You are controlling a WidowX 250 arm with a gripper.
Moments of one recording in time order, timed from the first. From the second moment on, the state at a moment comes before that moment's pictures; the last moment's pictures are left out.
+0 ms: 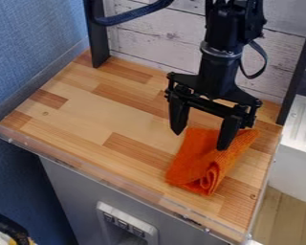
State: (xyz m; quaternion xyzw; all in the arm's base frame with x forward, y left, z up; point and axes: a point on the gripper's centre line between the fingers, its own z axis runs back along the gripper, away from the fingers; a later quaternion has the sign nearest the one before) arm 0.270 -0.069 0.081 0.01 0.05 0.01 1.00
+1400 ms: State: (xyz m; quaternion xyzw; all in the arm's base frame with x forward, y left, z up) arm 0.300 -0.029 0.074 -0.01 -0.03 0.11 0.99
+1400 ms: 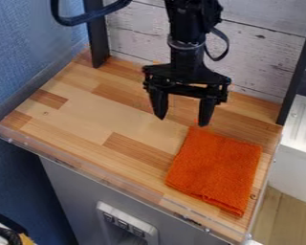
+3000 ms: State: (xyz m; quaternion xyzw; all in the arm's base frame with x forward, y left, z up) arm 0.337 -0.036 0.018 0.00 0.00 0.13 0.99
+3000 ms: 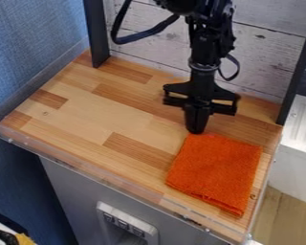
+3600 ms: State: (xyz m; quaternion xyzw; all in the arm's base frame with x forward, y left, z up) arm 0.345 -0.006 0.013 -0.01 0.00 0.09 1.00
